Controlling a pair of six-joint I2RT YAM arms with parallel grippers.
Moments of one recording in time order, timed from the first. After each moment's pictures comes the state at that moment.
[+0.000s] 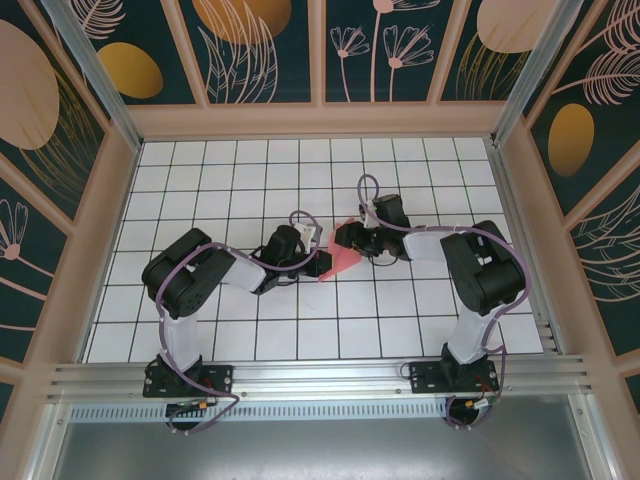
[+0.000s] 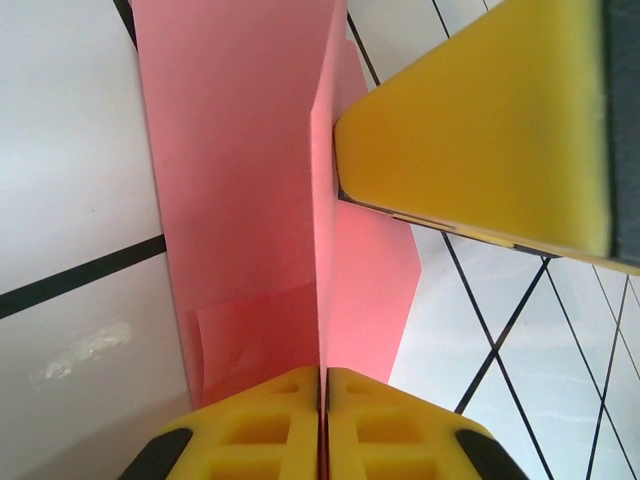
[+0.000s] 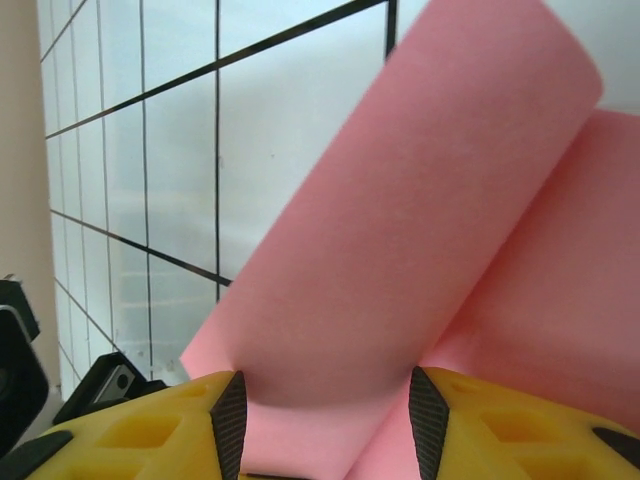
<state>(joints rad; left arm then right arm) -0.70 1.93 0.72 0.62 0.41 -0.65 0.44 1.80 0.84 0.15 -0.56 0.70</state>
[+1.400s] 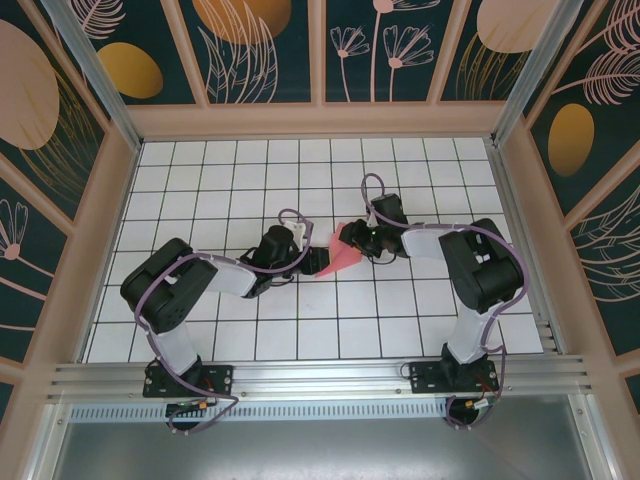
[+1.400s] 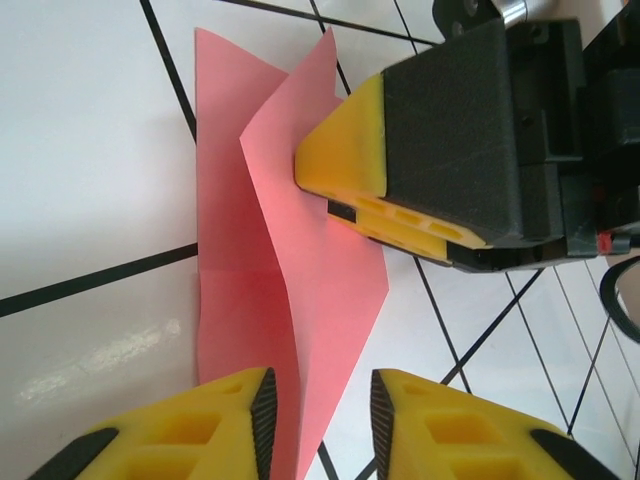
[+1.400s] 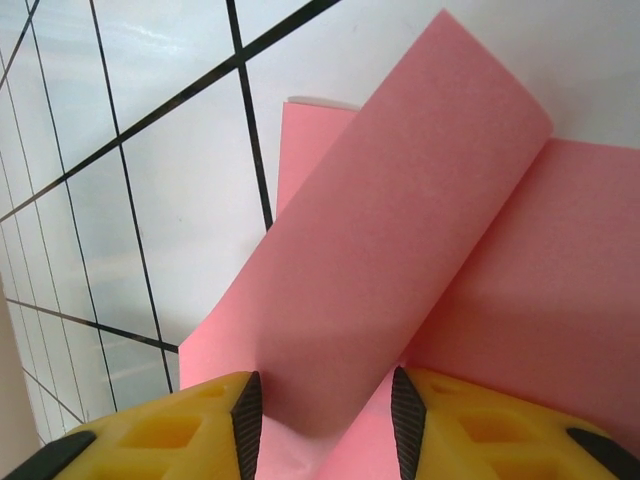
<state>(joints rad) -0.70 1.78 0.65 0.59 0.32 -0.72 0.45 1.82 0.88 0.06 -0.42 0.83</state>
